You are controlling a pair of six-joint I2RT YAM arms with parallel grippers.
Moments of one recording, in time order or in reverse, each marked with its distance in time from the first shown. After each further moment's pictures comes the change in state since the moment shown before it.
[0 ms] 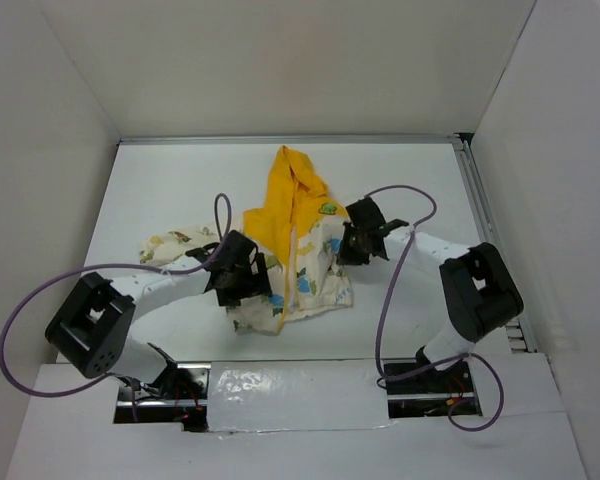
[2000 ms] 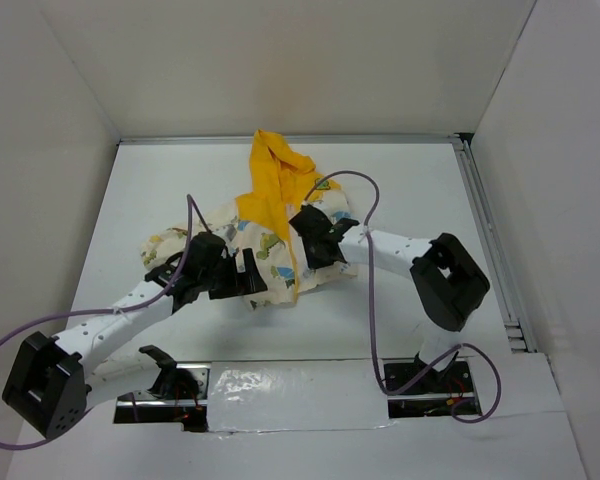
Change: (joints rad) left arm 0.080 -0.324 -0.099 0.090 0.142 0.177; right arm 0.294 0.207 0.311 -0.174 0.353 -0.212
